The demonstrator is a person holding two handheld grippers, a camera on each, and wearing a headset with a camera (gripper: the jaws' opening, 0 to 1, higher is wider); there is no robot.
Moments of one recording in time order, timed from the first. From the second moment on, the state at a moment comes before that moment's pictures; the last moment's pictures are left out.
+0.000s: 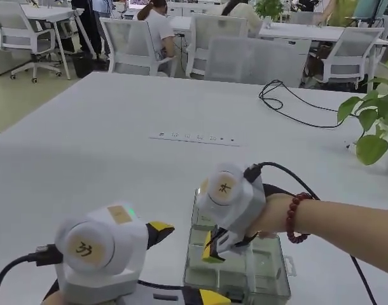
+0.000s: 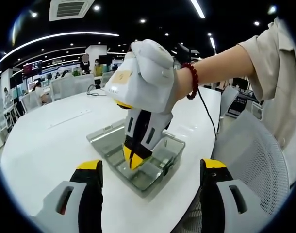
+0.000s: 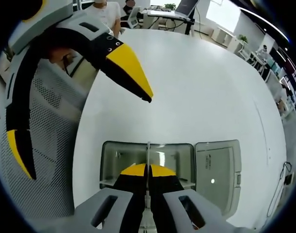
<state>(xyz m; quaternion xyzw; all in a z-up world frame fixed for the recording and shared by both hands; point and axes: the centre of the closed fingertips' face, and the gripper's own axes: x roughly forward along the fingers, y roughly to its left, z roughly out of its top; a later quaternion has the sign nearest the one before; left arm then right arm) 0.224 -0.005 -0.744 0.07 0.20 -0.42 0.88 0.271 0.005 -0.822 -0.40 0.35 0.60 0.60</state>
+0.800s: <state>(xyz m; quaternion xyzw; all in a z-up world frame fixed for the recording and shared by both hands) 0.227 -0.008 -0.745 0.06 0.21 -0.42 0.88 0.271 0.004 -0.837 -0.44 0.41 0.58 0.55</state>
